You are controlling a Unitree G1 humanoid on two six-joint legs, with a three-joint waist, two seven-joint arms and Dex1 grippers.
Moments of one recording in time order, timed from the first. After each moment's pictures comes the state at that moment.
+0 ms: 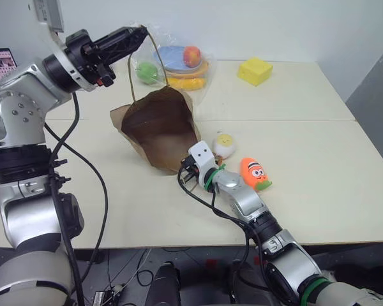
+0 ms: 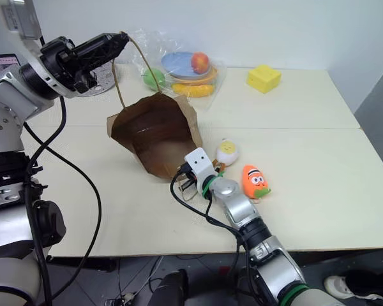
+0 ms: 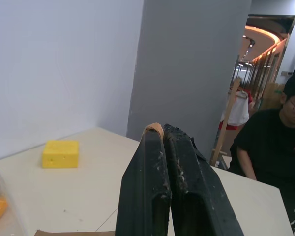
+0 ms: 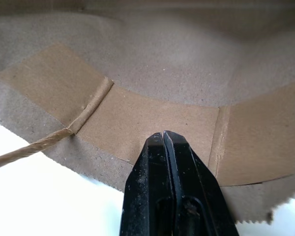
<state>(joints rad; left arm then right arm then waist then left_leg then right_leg) -1.05 0.70 0.32 0.24 -0.77 0.80 -0.99 -0.65 0.06 0.29 0.40 0.02 0.37 0.32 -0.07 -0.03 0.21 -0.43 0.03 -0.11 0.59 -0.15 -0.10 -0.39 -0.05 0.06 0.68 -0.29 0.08</state>
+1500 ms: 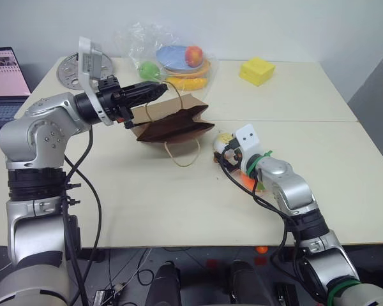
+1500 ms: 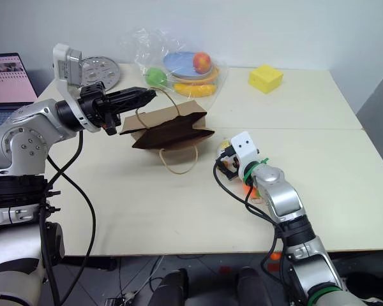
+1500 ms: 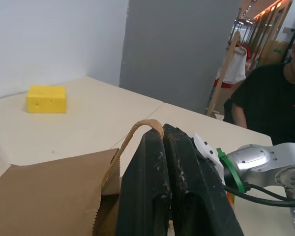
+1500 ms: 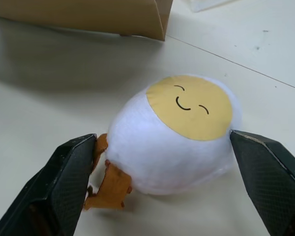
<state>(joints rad) -0.88 0.70 0.18 0.17 -0.69 0.76 -1.08 -0.60 -0.21 0.18 0.08 0.07 0.63 0.33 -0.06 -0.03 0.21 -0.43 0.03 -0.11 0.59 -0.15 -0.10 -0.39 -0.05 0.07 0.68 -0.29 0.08</state>
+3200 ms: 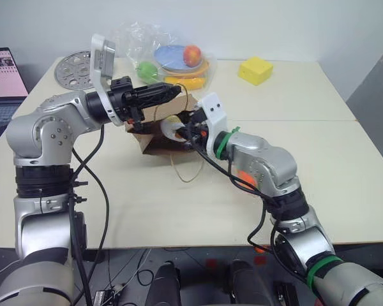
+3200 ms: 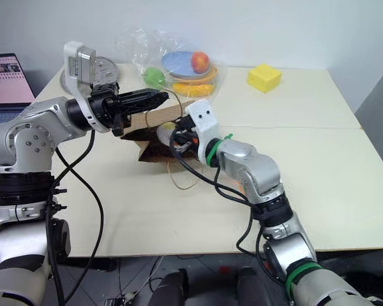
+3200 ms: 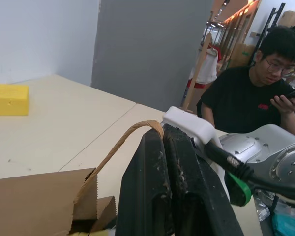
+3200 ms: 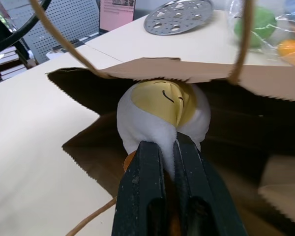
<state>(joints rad) -0.91 0.67 0.16 0.12 -0.75 0.85 -1.08 -0.85 -0.03 0.22 0.01 0.33 0.83 0.37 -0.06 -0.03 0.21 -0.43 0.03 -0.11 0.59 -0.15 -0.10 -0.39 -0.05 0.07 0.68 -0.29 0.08</state>
